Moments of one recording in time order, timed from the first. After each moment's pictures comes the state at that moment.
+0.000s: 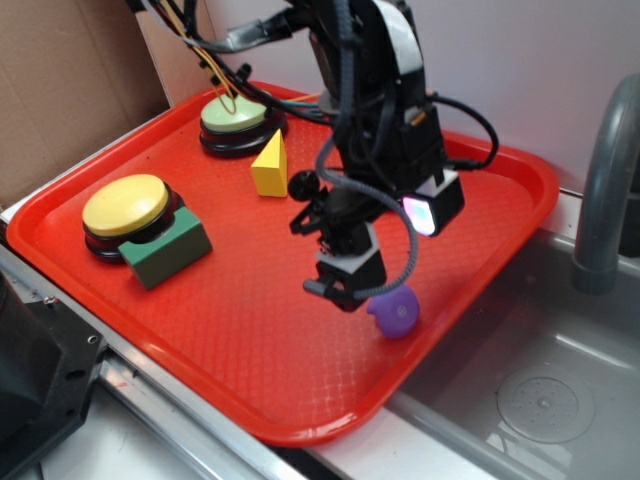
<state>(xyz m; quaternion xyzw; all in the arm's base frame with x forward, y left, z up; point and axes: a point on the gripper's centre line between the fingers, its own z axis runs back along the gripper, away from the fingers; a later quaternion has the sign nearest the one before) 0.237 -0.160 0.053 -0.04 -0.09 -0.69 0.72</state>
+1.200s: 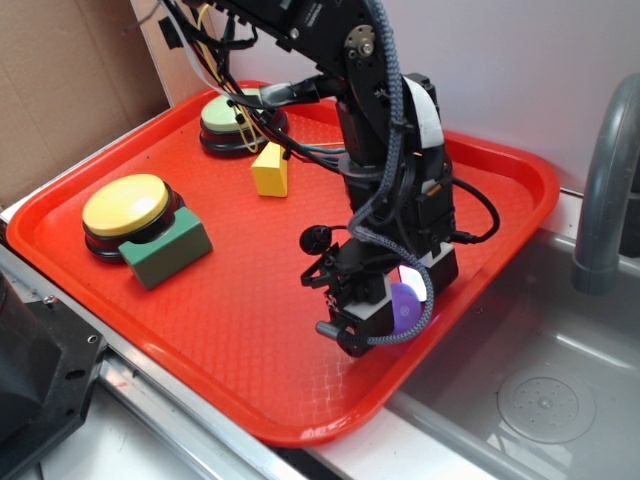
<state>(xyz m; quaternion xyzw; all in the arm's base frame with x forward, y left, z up) 0.227 -0.170 0.020 -0.07 -0.05 -0.70 0.71</state>
